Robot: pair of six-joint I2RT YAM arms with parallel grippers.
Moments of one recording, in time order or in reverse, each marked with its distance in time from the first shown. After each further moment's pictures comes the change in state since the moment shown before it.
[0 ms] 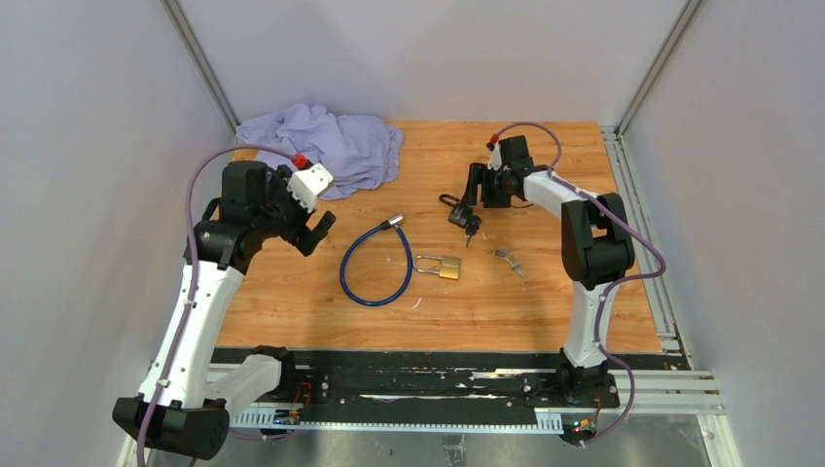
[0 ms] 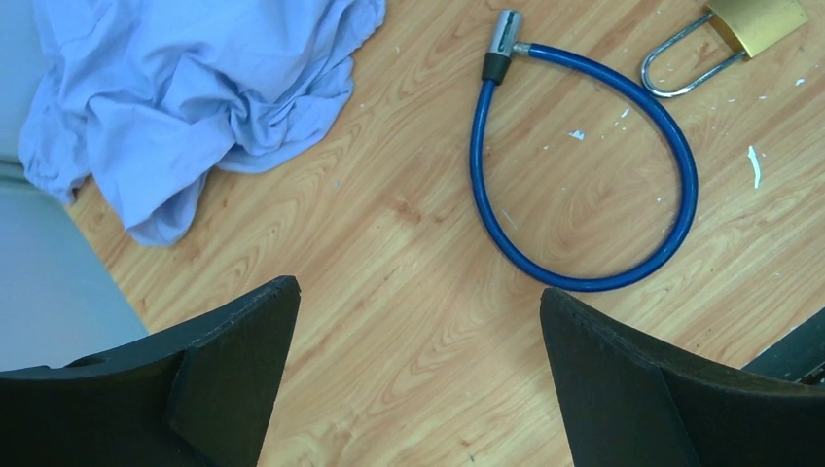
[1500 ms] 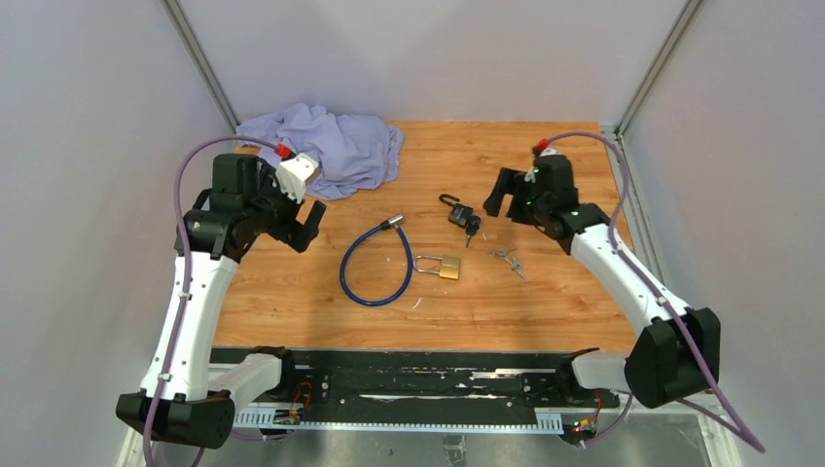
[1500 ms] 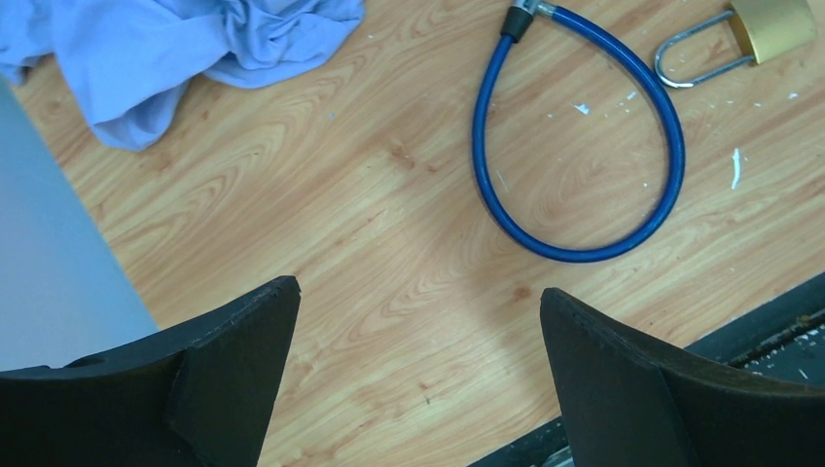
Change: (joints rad) left arm 0.069 0.027 0.112 -0.153 -0.069 -0.131; right arm 0.009 -0.791 -0.411 -0.085 0.318 0.192
